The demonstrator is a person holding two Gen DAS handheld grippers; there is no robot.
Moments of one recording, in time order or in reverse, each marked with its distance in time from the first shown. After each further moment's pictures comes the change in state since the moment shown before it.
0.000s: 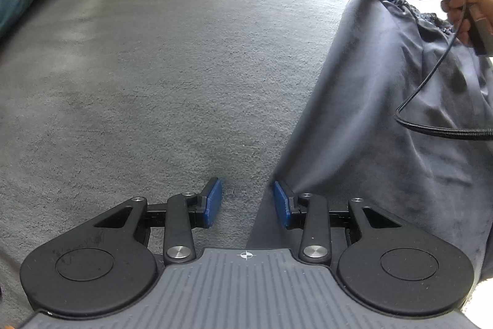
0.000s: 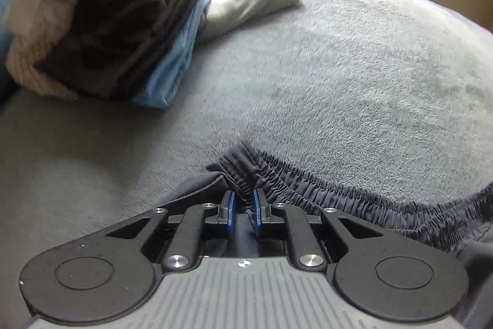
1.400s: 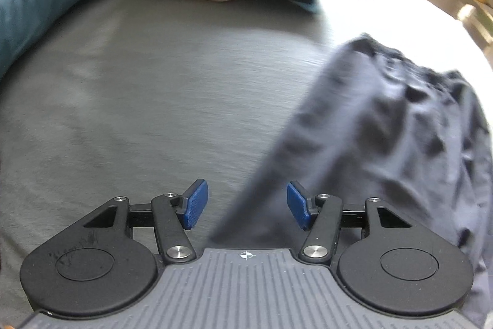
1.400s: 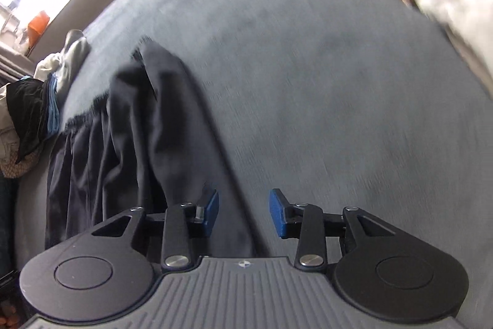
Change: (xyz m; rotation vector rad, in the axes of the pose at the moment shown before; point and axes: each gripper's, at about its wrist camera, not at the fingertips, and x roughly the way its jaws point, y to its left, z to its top) left arm -0.039 -0.063 0.039 -0.091 -0.080 0.016; right arm -0.260 -0.263 -0.297 0.717 0.068 -0.039
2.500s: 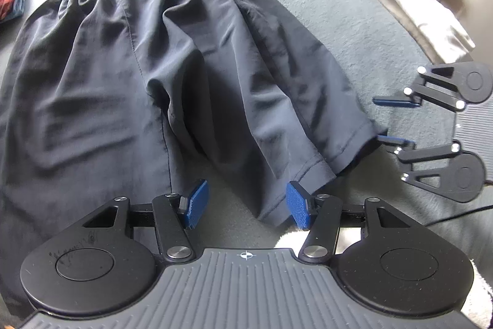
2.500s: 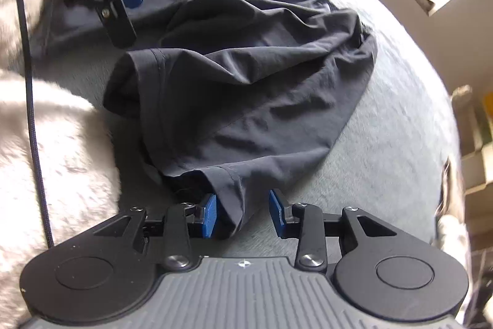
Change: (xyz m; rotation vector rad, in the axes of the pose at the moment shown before) left arm -0.032 -0.231 -0.124 0.612 0.234 -0.339; right arm -0.025 0.070 -0.210 -1.399 -0.070 -0.278
